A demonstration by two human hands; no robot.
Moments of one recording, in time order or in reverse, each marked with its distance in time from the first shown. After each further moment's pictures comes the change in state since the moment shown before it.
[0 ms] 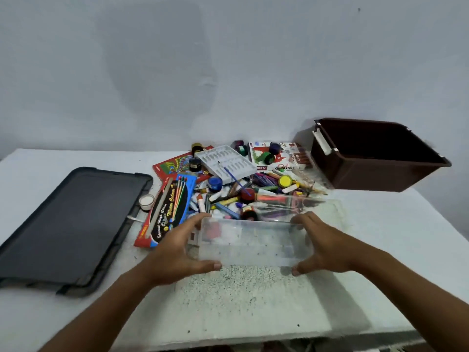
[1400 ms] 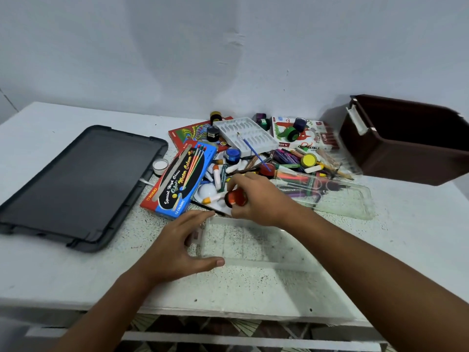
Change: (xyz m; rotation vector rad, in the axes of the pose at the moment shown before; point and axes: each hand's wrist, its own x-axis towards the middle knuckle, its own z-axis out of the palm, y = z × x) left_hand -0.039 -0.028 0.024 0.146 0.166 0.119; right_hand 0.090 -0.115 0.029 0.060 0.128 -0.272
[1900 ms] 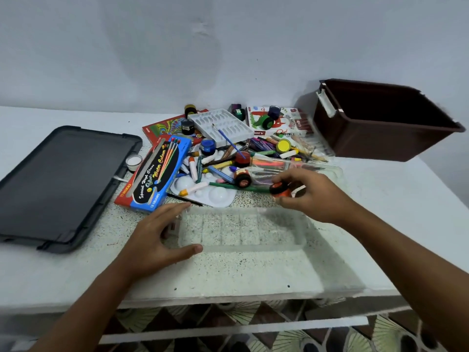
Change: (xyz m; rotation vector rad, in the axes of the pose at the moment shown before) left_hand -0.005 0.004 0.004 0.106 0.013 -0.101; right_hand -0.100 0.074 -0.042 0.265 0.215 0.202
